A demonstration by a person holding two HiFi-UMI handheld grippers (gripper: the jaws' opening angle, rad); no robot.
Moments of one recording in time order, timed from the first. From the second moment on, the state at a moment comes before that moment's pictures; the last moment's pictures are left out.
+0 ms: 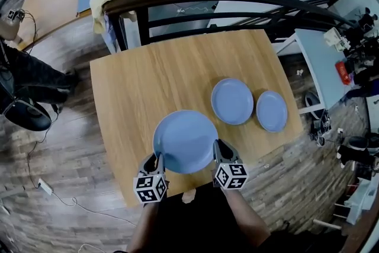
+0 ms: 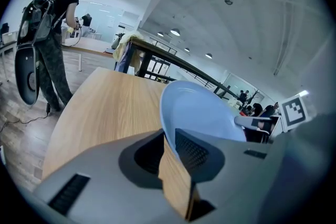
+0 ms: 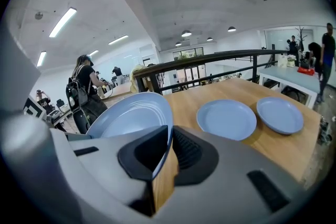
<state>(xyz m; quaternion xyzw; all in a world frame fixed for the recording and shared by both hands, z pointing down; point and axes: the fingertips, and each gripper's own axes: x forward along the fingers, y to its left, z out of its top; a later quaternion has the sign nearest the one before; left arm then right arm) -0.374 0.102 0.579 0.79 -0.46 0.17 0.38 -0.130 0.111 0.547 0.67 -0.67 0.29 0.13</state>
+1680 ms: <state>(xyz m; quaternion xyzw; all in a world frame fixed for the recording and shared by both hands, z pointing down) -0.115 0.009 0.583 0.76 -0.50 0.17 0.37 0.132 0.018 0.559 0.65 -0.68 0.31 0.11</state>
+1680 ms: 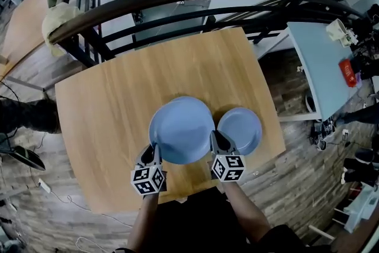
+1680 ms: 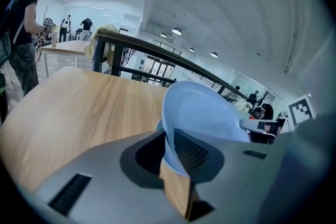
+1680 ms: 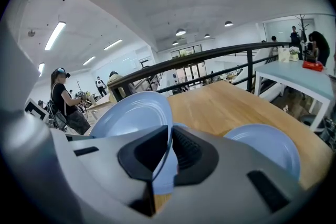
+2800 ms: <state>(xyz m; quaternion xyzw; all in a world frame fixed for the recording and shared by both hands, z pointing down) -0.084 0.001 0.674 0.70 -0.55 0.21 0.40 0.164 -0.007 0.660 0.59 -0.69 0.37 0.16</state>
